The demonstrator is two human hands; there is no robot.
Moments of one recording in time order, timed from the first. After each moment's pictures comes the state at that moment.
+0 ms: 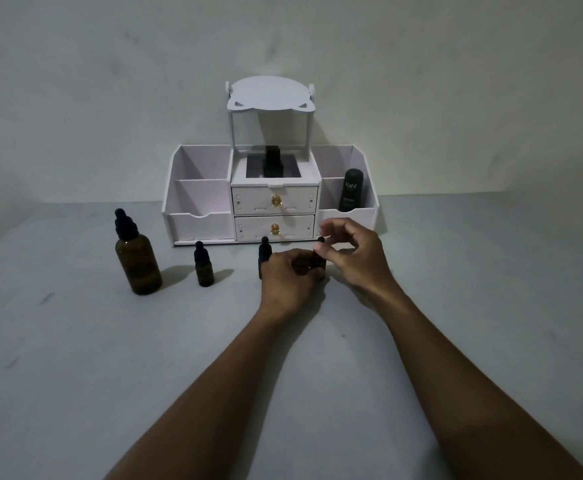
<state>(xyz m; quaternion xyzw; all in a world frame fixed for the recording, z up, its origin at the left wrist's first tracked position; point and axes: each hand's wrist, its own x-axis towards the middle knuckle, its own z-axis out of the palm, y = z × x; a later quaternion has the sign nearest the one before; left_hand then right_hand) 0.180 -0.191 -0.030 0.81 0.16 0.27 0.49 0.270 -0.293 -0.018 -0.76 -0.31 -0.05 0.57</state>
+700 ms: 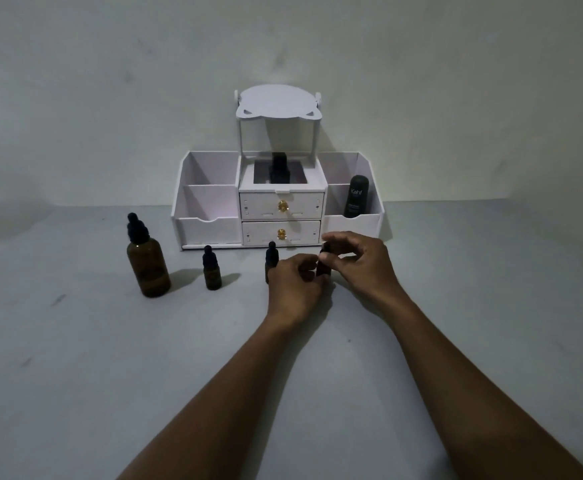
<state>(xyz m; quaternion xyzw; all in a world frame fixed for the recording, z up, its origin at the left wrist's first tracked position) 0.178 -0.199 -0.029 0.79 0.19 0.25 0.53 0.270 -0.295 -0.022 -0.77 -0.30 -0.05 0.55</state>
